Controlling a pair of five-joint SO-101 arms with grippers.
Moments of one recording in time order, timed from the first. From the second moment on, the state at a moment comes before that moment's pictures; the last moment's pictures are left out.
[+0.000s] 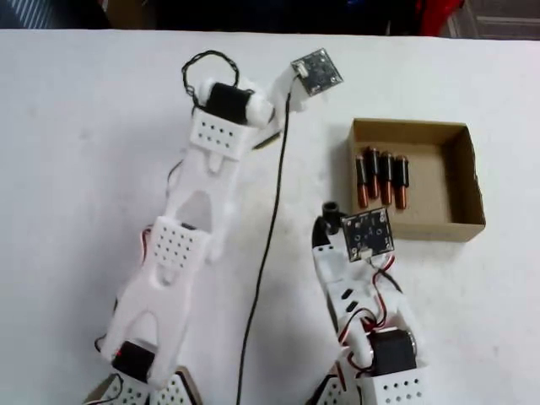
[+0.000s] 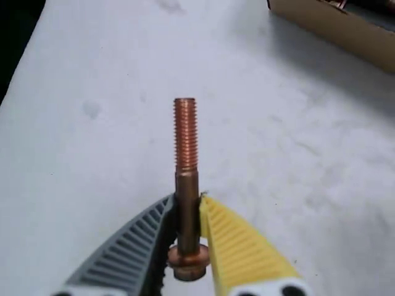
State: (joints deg) left arm 16.6 62.1 -93.3 102.3 -34.9; right arm -14.6 -102.5 88.4 48.3 7.4
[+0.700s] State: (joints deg) left arm 16.6 37.8 -63.5 102.3 -34.9; right arm -14.6 -102.5 88.4 48.3 7.4
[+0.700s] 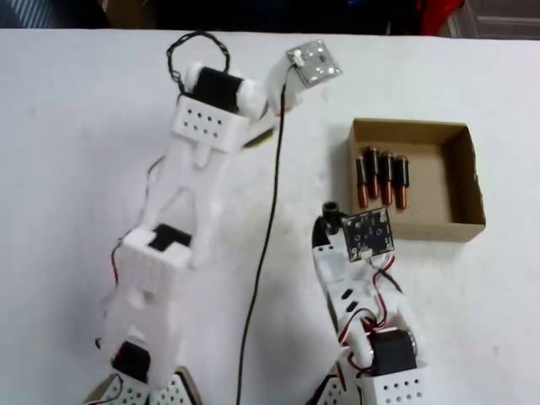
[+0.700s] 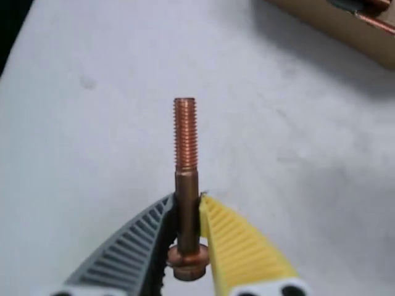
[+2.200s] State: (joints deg) left arm 16.6 -25.6 28.2 79.1 -41.7; right arm -14.6 -102.5 89.0 48.3 7.4
